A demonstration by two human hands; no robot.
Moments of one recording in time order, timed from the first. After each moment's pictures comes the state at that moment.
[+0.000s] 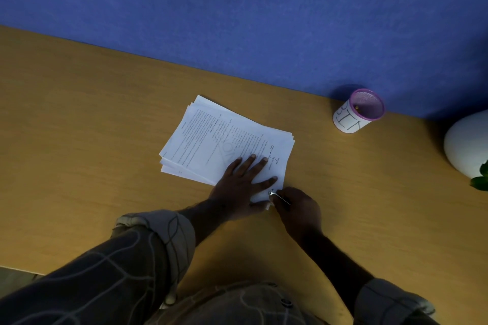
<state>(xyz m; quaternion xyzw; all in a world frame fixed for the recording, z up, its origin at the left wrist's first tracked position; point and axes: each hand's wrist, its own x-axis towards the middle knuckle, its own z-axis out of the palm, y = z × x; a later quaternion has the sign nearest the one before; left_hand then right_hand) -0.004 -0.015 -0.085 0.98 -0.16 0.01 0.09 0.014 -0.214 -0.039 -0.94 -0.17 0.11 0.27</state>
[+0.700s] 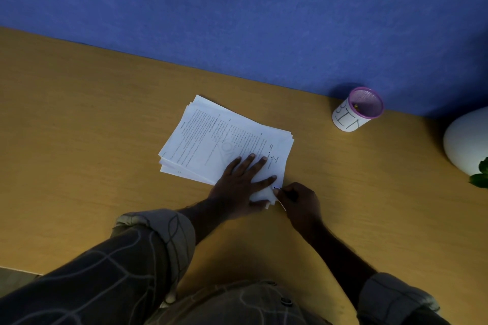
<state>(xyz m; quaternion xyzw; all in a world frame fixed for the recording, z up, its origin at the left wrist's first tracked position) -0.005 -0.014 -0.082 0.98 -0.16 0.00 0.08 0.026 -0.214 -0.039 -0.89 -0.01 0.20 0.40</state>
